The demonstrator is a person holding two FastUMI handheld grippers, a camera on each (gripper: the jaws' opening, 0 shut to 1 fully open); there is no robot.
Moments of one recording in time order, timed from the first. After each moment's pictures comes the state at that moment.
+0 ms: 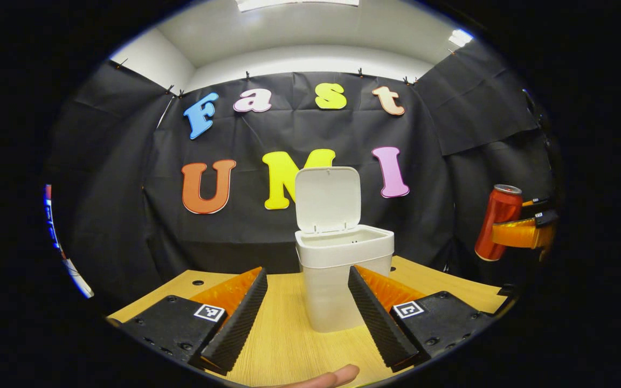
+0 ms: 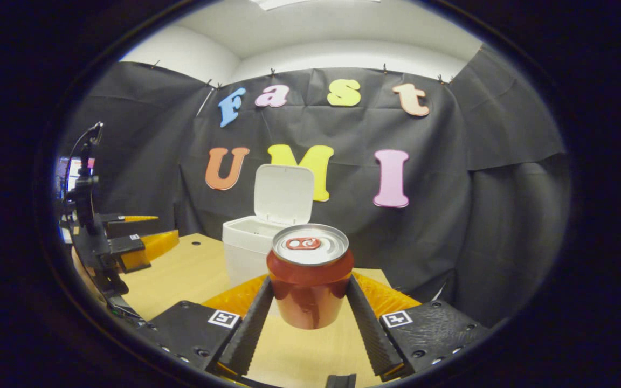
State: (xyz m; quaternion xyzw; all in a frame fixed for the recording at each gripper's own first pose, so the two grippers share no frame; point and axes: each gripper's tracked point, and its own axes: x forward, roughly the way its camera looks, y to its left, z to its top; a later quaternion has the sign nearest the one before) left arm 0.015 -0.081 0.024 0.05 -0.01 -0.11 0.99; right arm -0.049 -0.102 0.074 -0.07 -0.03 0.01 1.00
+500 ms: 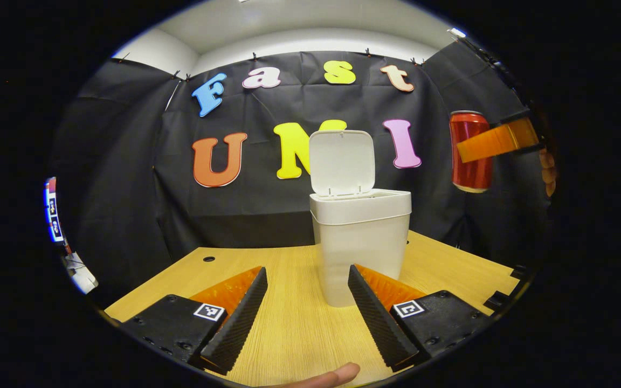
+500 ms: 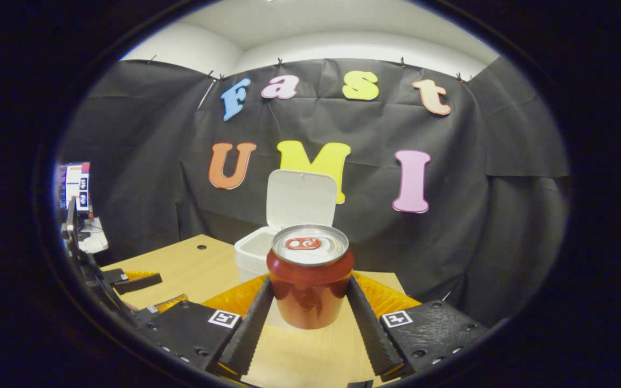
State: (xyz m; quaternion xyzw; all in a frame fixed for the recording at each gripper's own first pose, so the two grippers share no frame) left arm 0.011 -0.049 -0.031 0.05 0.05 -0.08 0.99; right arm 0.008 -0.044 0.137 -0.07 0.00 0.00 1.00
